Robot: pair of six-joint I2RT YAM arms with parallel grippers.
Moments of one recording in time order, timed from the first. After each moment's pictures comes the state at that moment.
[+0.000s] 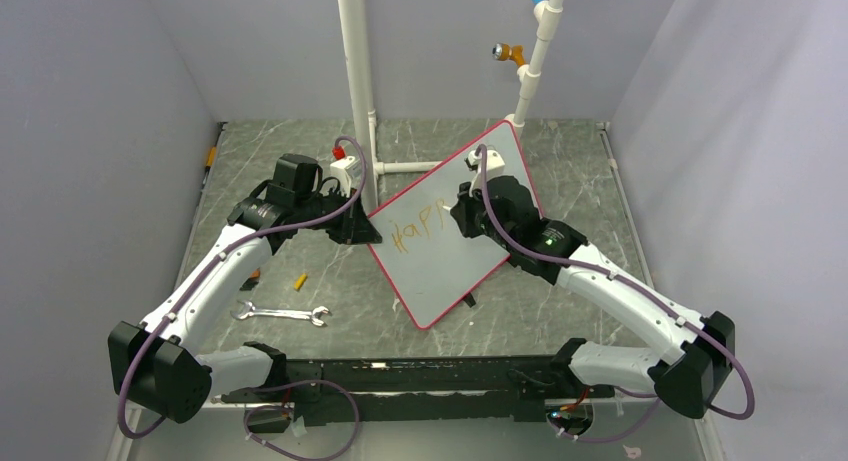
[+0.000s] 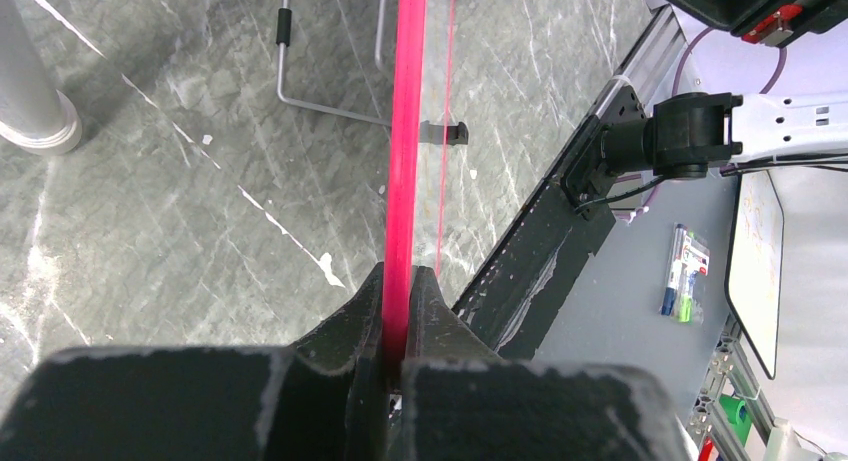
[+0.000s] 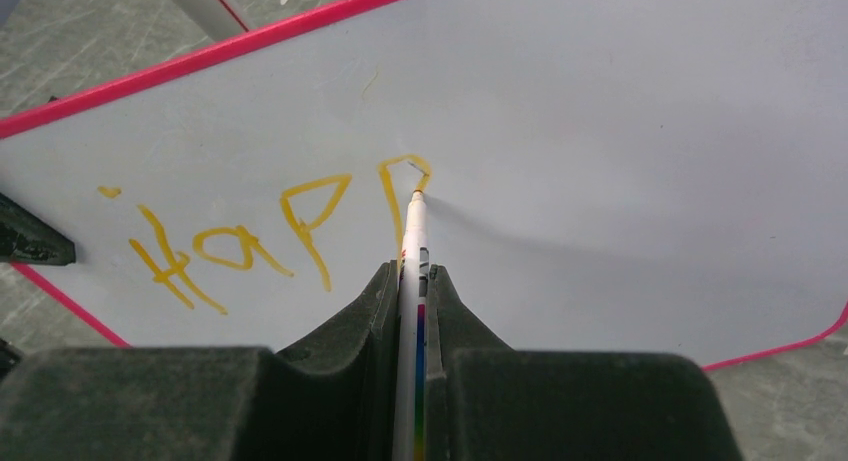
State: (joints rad) left arm -0.38 1.20 1.08 -0.60 0.68 -0.18; right arm 0.77 1.15 1.03 -0.33 0.22 0.27
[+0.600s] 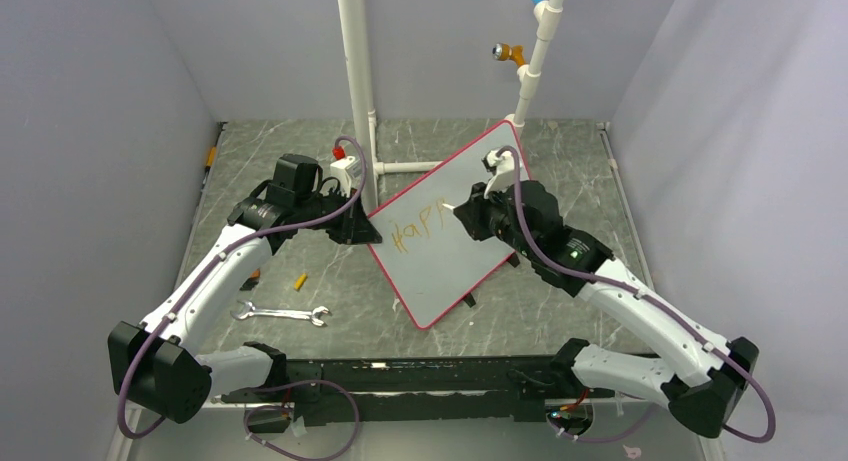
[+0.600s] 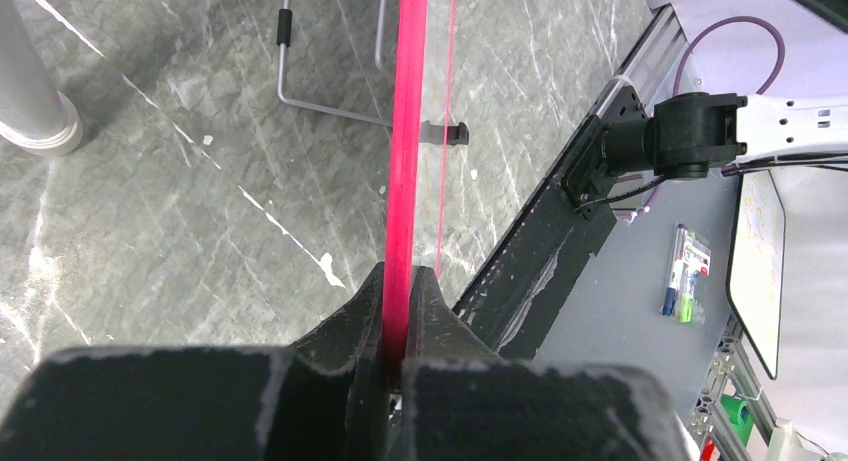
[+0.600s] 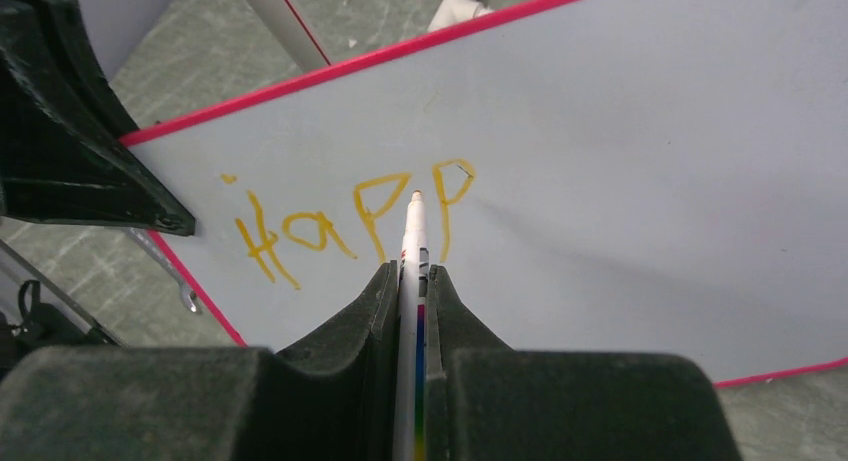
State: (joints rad) left arm -0.38 1.20 1.08 -0.60 0.68 -0.18; right arm 0.77 1.03 1.02 -0.35 0.14 0.30
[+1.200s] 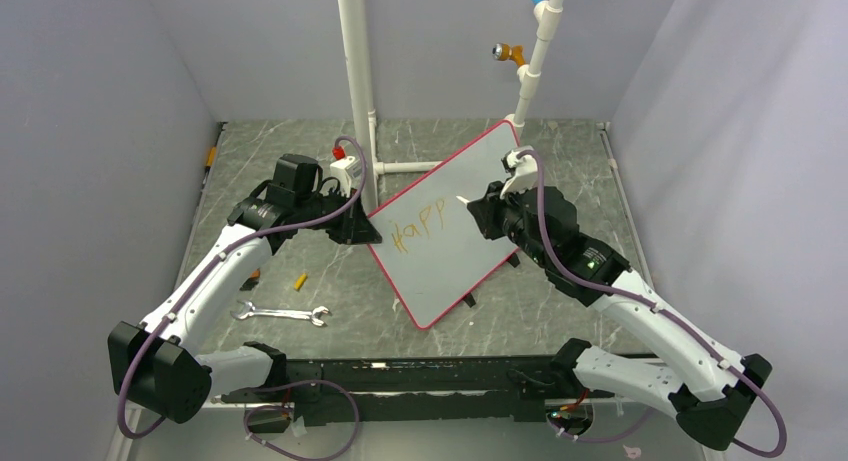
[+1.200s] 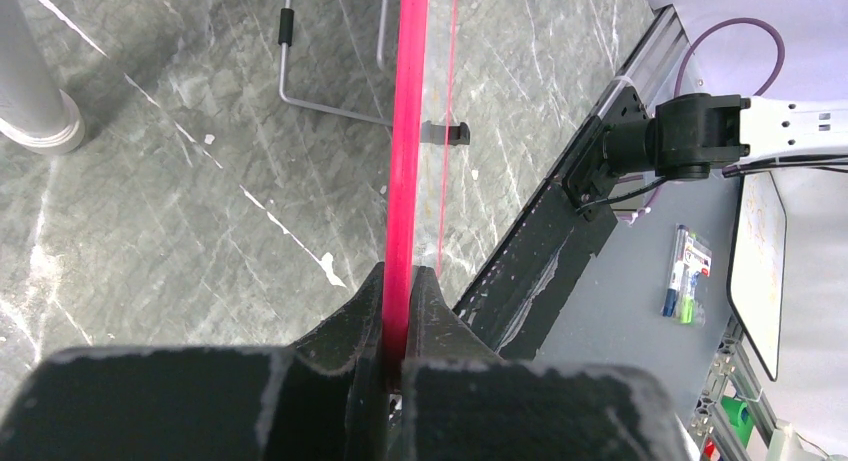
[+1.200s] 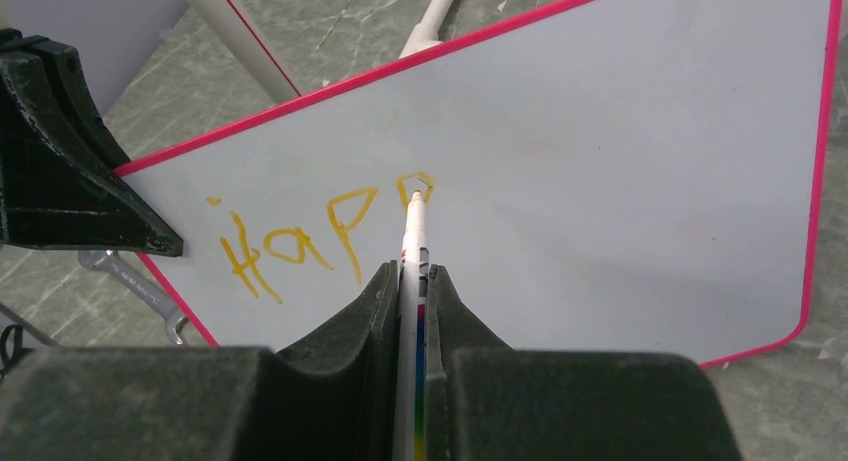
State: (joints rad) left arm -0.38 1.20 1.08 -0.60 0.68 -0.18; right arm 0.77 0.93 1.01 -0.36 0.24 0.30
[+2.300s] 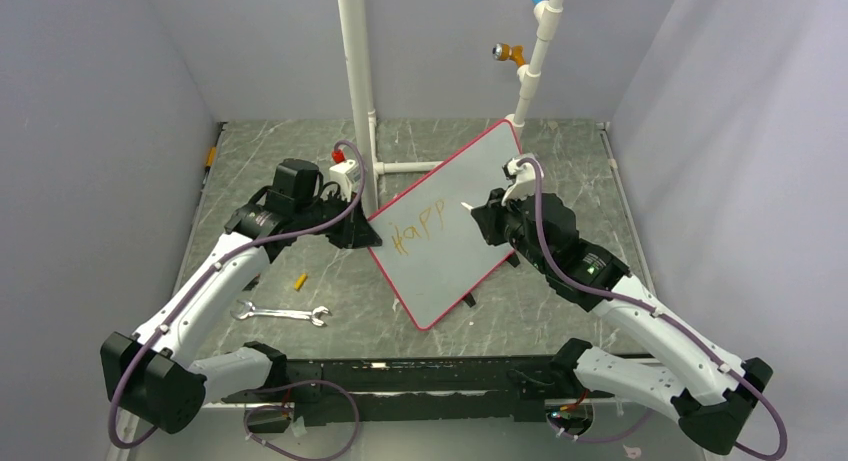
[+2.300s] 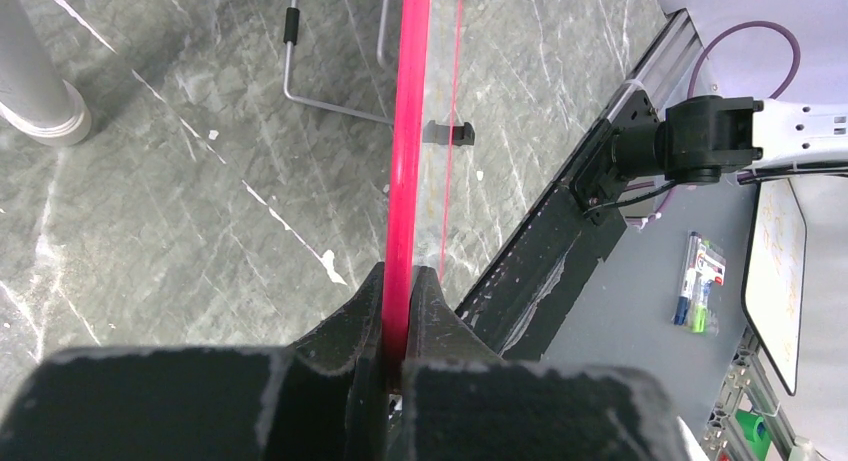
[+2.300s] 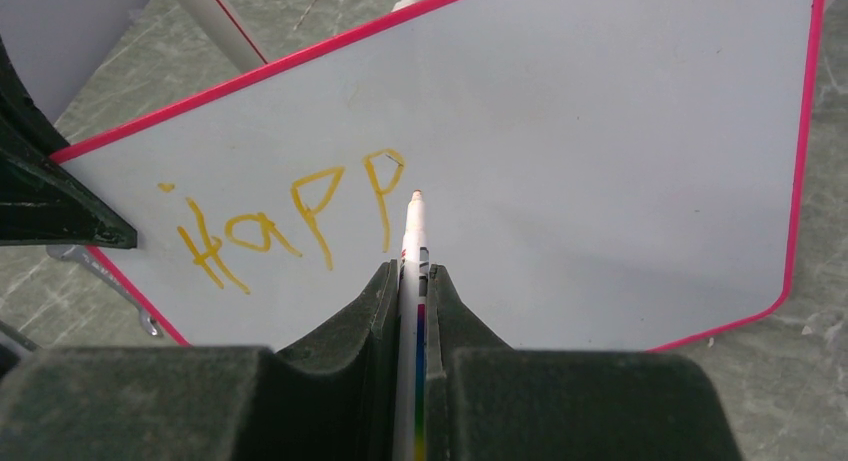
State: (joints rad) left arm -0.41 1.15 1.06 -0.60 0.62 -0.21; right arm 0.77 0.90 0.96 -0.37 0.26 0.29
